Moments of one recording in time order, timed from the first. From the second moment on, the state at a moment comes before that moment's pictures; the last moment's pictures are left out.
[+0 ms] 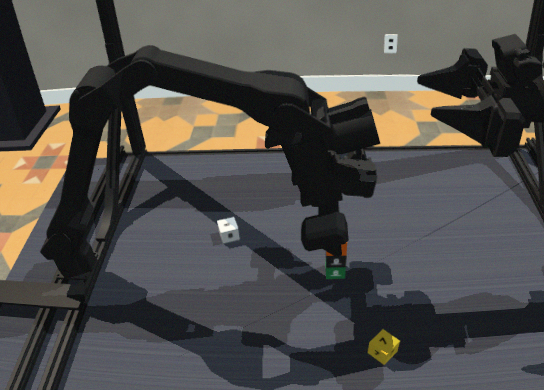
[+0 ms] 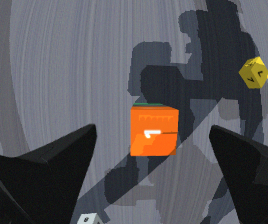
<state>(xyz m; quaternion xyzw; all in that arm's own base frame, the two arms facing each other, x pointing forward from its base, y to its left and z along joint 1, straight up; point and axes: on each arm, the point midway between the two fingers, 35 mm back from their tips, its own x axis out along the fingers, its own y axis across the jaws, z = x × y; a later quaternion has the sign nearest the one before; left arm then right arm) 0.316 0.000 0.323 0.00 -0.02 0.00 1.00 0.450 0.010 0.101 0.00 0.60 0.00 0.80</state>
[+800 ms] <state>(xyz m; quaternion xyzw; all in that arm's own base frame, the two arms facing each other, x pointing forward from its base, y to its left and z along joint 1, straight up) 0.316 0.000 0.323 0.00 -0.02 0.00 1.00 0.449 0.010 0.089 0.00 0.61 0.00 0.79</state>
